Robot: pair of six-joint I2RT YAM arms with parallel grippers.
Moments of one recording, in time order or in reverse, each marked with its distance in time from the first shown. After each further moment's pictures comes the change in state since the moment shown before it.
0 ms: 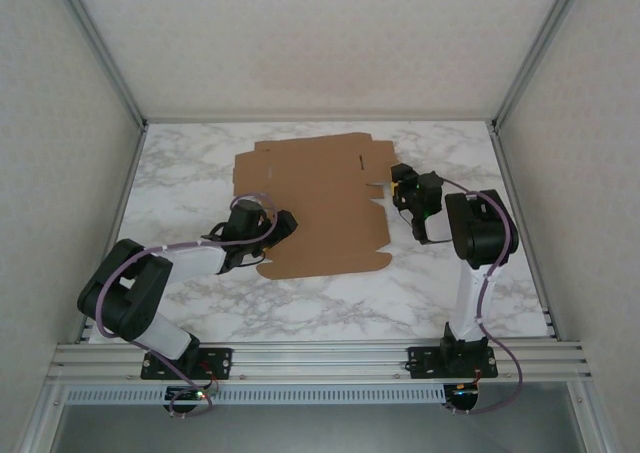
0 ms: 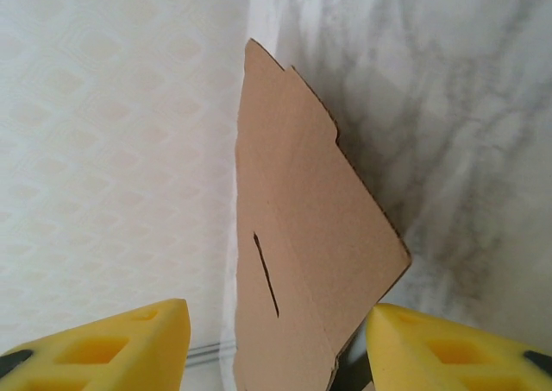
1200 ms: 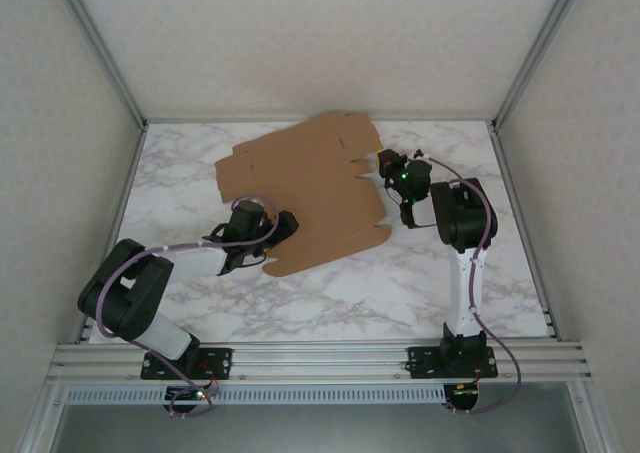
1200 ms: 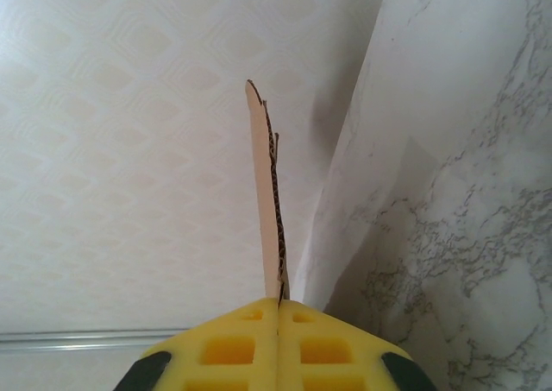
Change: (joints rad) left arm -0.014 -0.004 -0.004 0.013 -0.007 0.007; right arm 0.034 0.209 0.253 0.160 -0.074 0.022
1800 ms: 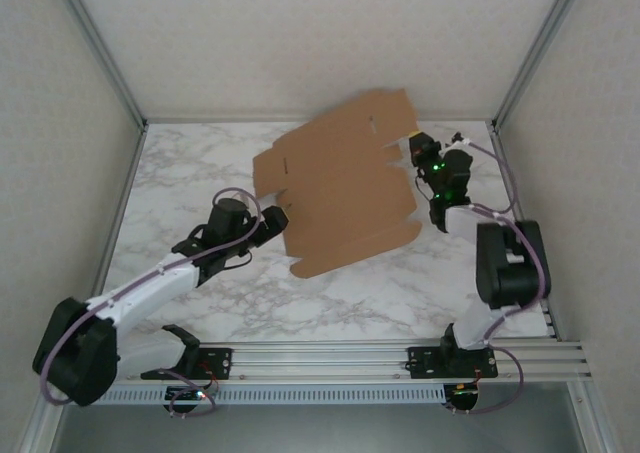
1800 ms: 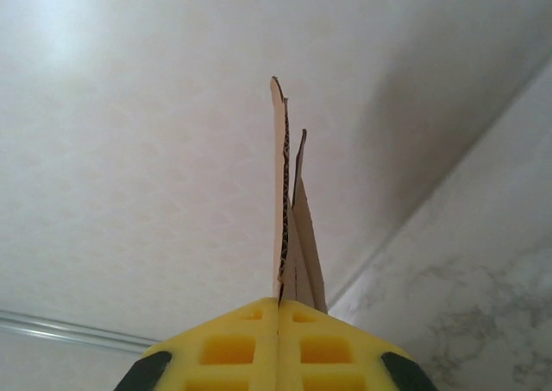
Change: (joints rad) left arm -0.006 -0.400 0.036 -0.351 -0.064 0.025; right arm -0.093 -0.645 -0.221 -0.342 0.047 -0.248
